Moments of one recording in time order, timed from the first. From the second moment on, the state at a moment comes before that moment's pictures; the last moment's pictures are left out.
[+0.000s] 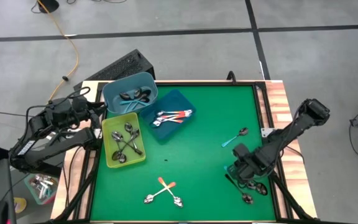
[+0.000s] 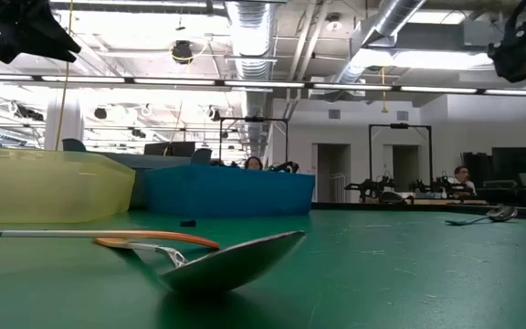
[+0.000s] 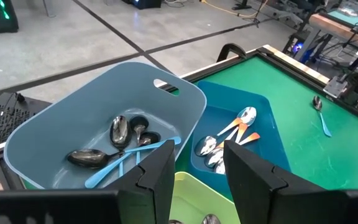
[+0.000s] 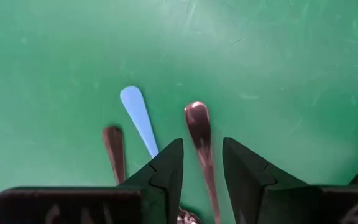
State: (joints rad) left arm 0.56 0.22 0.78 -0.98 -0.15 -0.31; right arm 0.68 1.39 0.91 -1.06 0.17 1.70
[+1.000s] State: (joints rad) left arm 0.56 0.22 0.78 -0.98 -0.15 -0.30; right arm 0.65 1.54 0.91 -1.02 0.11 1.59
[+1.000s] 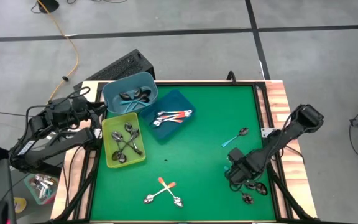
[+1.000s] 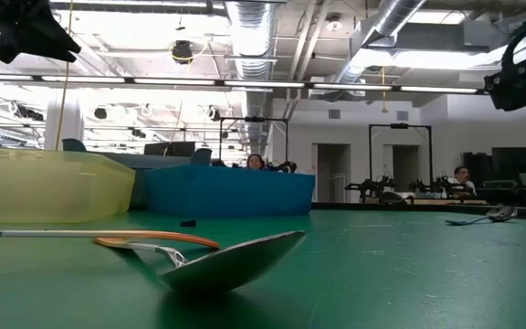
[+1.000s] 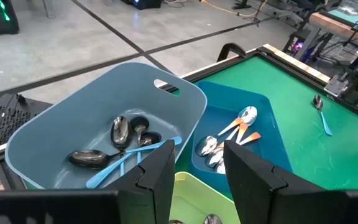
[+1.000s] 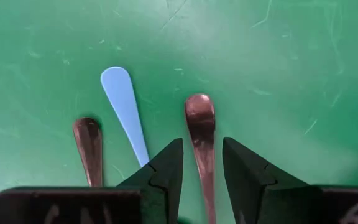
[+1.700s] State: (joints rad) left arm 0.56 0.22 0.78 -0.98 -0.15 -0.31; right arm 0.67 1.59 0.91 -1.01 0.03 1.56
